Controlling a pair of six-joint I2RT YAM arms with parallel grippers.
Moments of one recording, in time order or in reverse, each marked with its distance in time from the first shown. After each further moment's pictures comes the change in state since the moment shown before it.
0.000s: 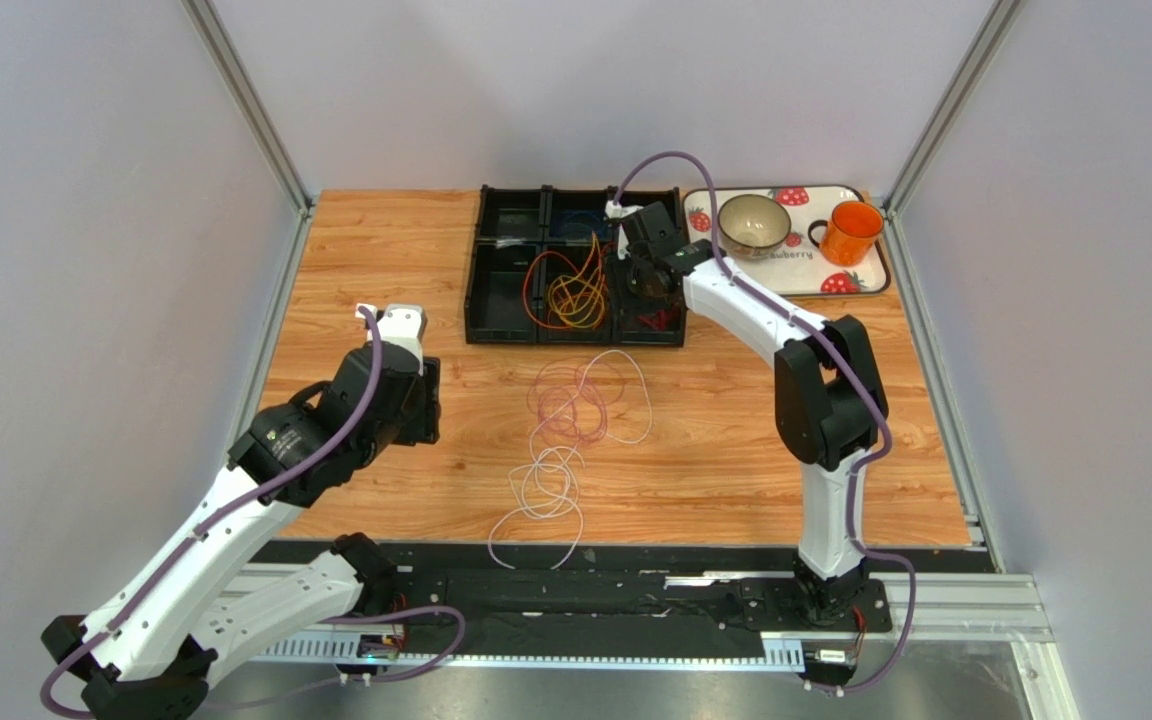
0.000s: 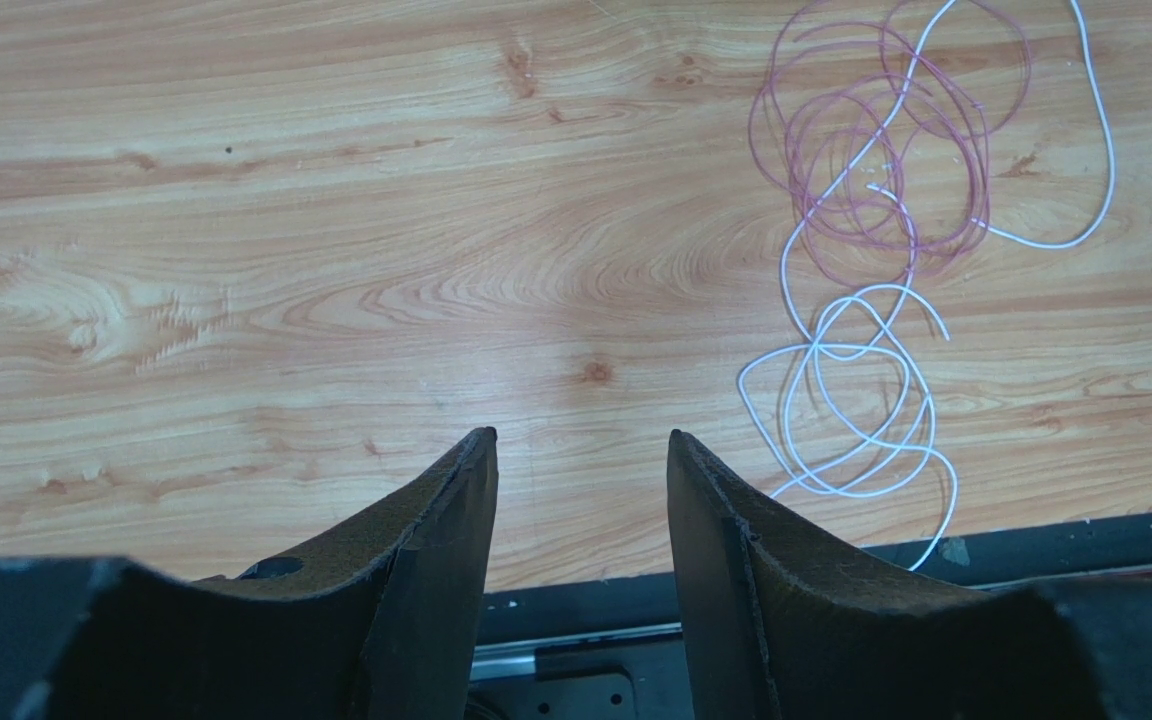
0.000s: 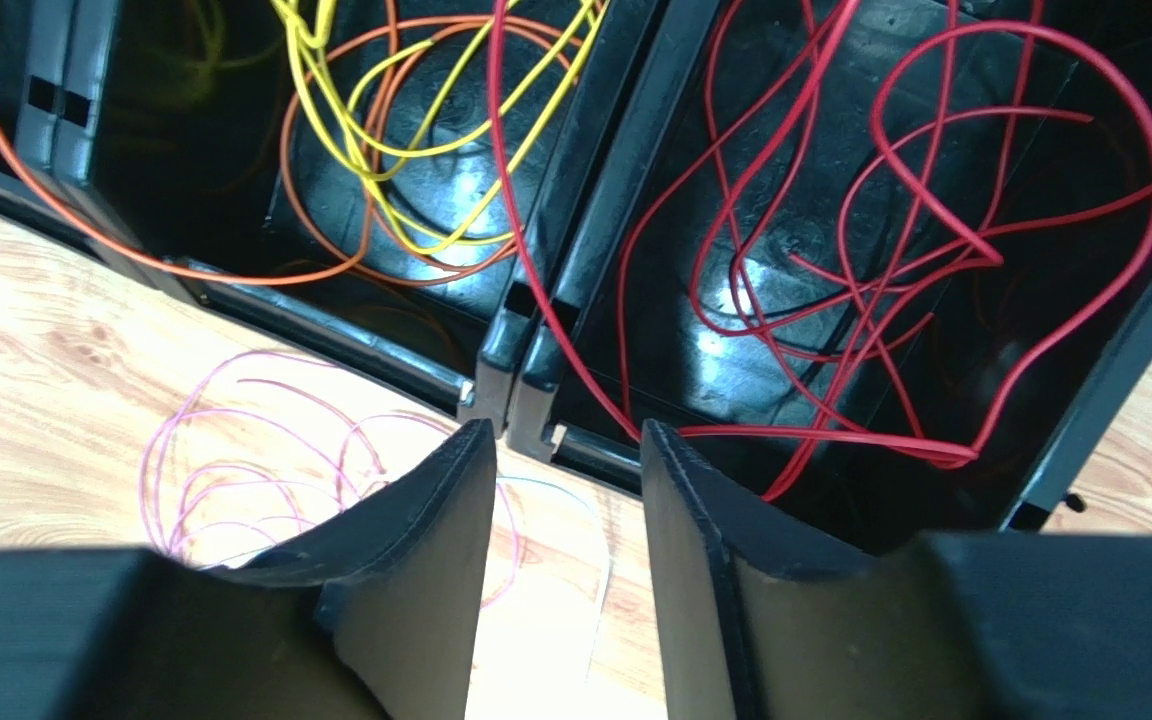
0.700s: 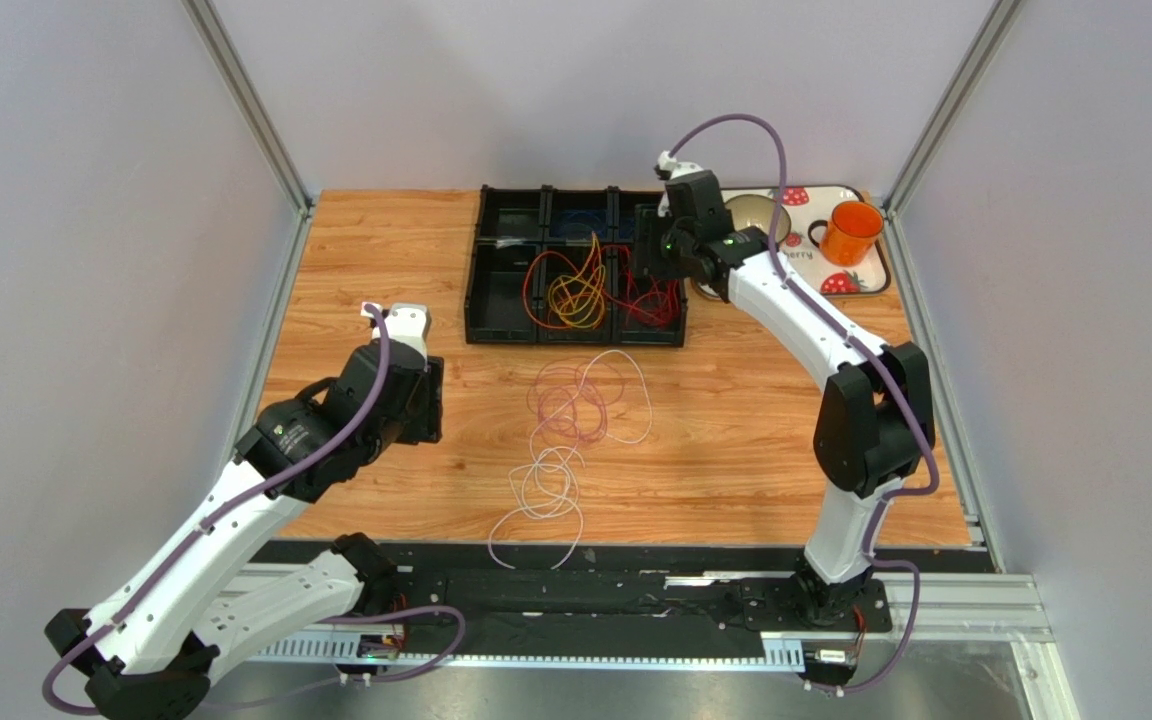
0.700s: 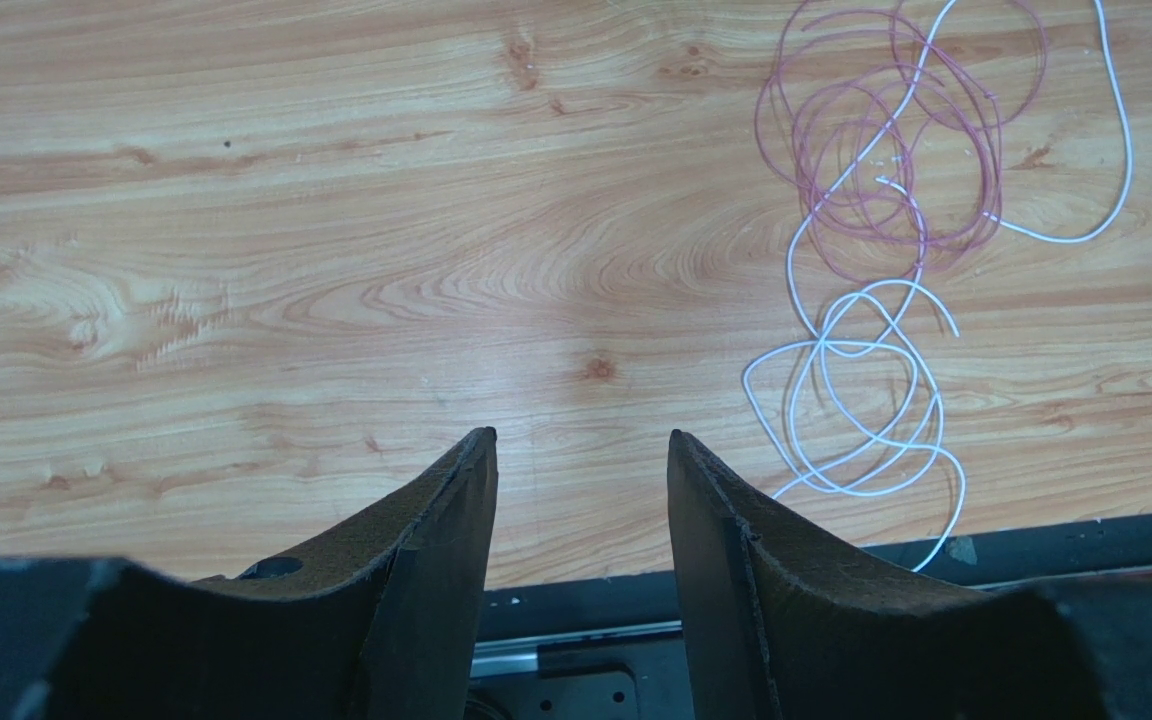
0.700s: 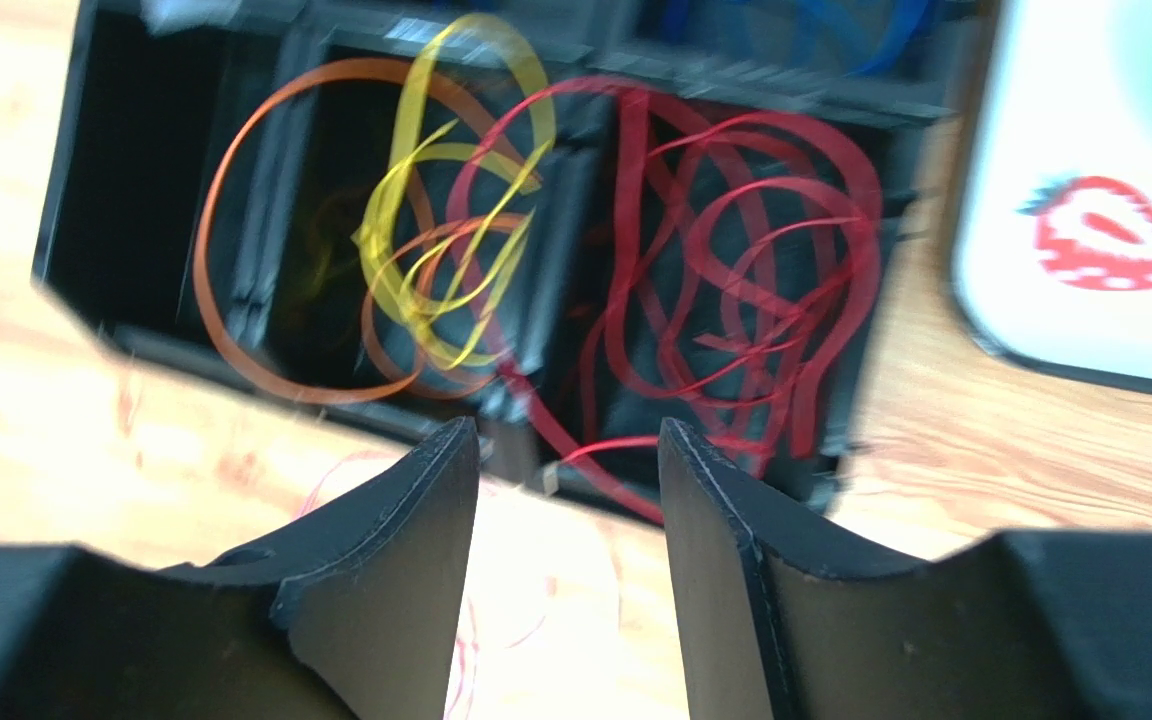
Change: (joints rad) left arm 0.000 0.021 0.000 0.000 0.000 0.000; right arm -0.080 -0.178 -0.039 0.097 0.033 0.129
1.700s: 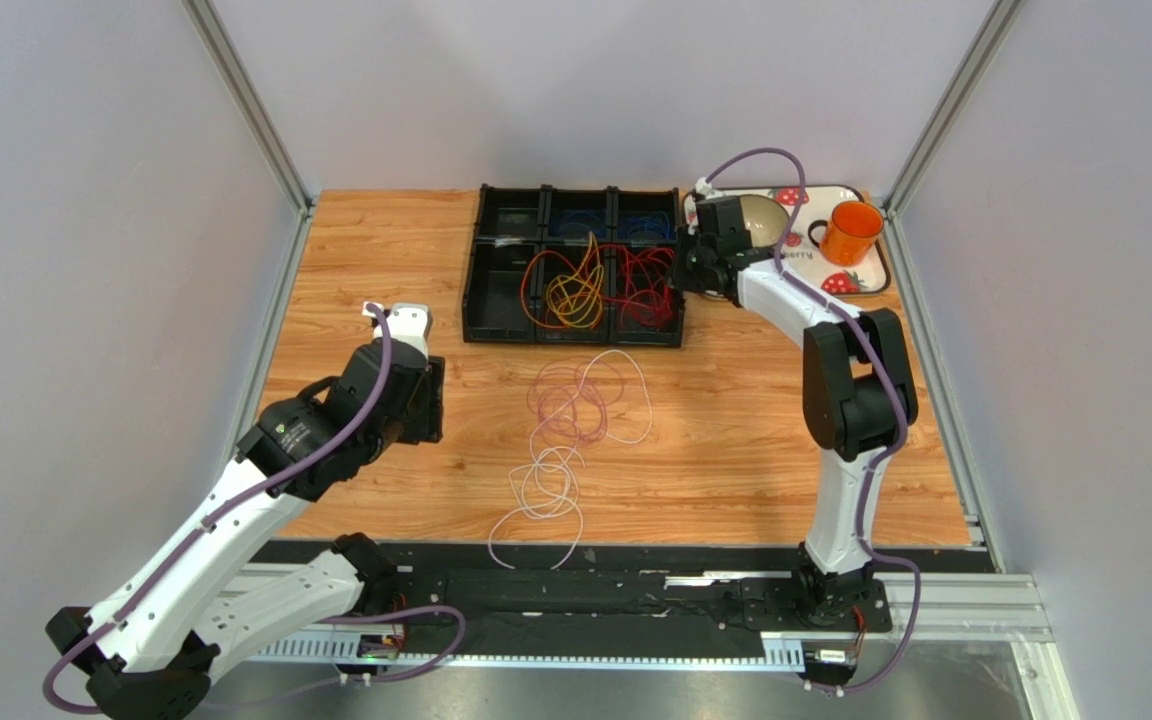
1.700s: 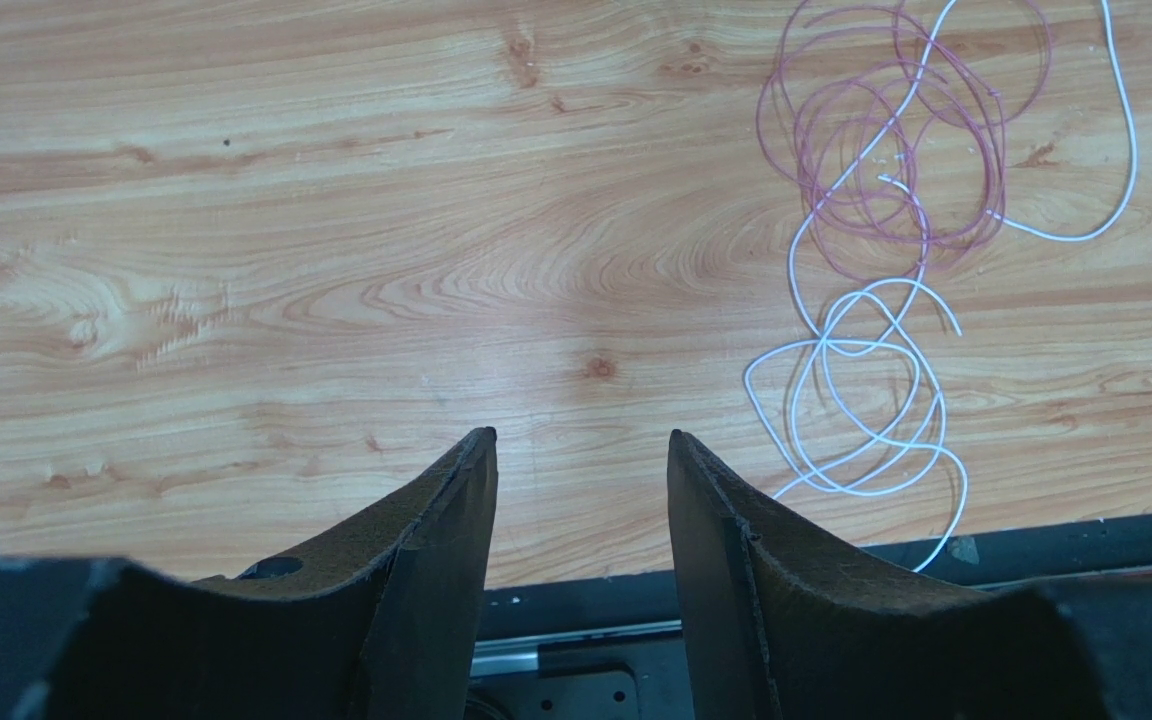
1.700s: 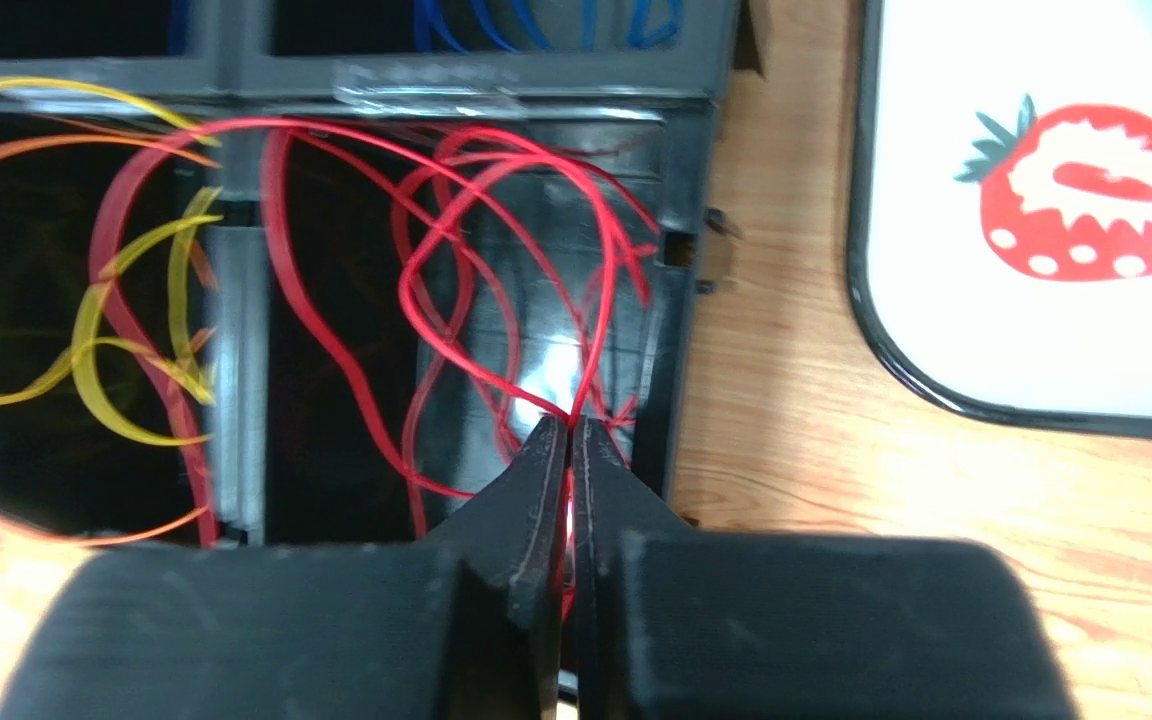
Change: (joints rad) left arm 0.000 0.006 0.000 0.000 0.000 0.000; right arm -0.138 0.155 -0.123 0.233 -0.103 0.077
